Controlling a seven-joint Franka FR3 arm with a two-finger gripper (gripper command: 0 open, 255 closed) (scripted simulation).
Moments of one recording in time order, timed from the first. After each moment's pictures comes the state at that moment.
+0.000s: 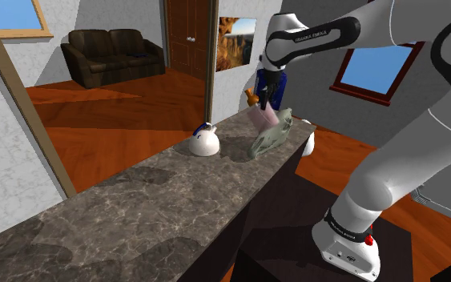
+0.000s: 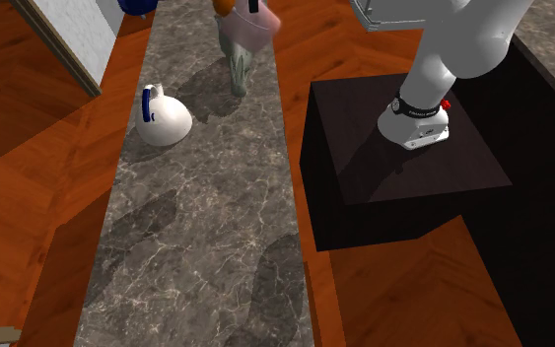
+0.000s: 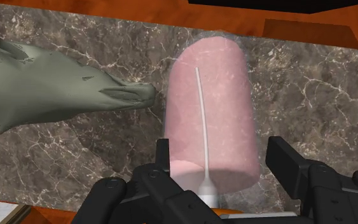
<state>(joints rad) -0.20 -0.26 -0.13 -2.21 -0.16 1.99 -0.34</state>
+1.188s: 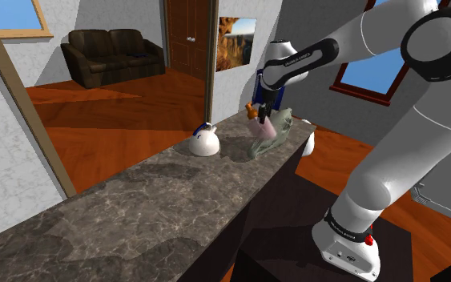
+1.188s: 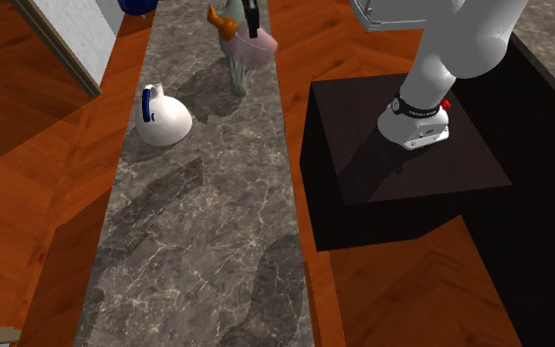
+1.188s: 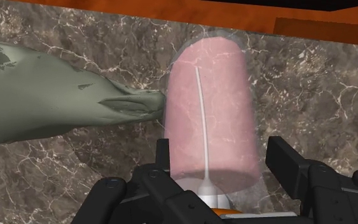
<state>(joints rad) -0.22 -0.13 -0.18 -2.31 -0.17 2.22 -0.39</state>
